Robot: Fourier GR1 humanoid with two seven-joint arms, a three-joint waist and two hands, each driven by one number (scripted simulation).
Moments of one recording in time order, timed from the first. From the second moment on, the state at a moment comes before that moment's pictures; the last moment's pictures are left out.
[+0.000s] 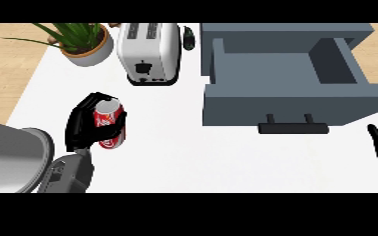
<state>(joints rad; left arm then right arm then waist) -0.23 0.09 0.17 -1.06 0.13 0.01 -0.36 0.33 -0.01 -0.21 -2.20 -0.09 0.19 0.09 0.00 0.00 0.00</state>
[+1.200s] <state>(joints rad) -0.60 0.00 -0.11 -1.40 -0.01 0.26 0.18 0.31 -0.02 -0.26 -2.20 -0.12 0.19 0.09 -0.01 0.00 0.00</state>
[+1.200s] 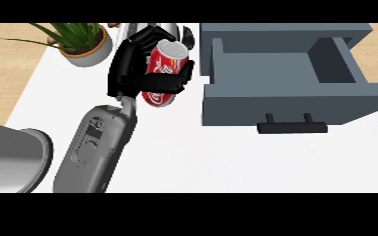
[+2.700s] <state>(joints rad) -1.41 0.00 -0.27 -0.68 0.24 0.55 0.20 0.25 -0.03 -0.28 -2.16 -0.11 0.22 0.09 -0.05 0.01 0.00</state>
